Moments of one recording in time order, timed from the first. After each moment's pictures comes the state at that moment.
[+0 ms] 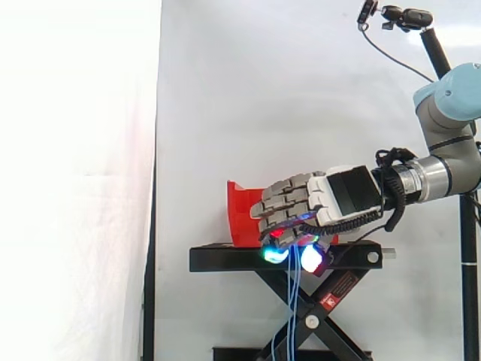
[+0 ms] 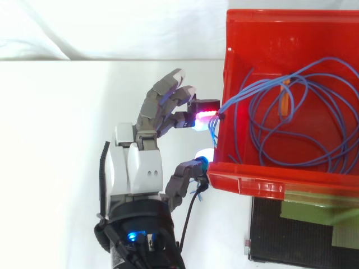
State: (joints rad) arm -0.20 -2.21 -1.14 -3.17 -1.99 -2.83
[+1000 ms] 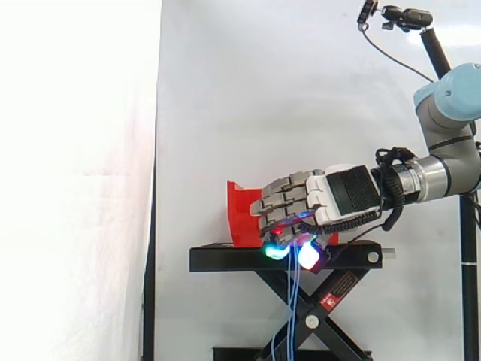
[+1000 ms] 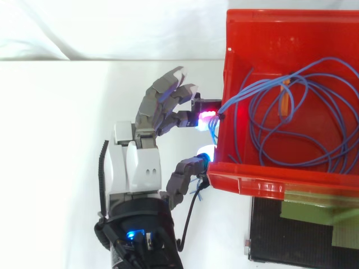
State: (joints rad) arm -0.20 -2.21 -1.14 -3.16 -1.99 -2.86
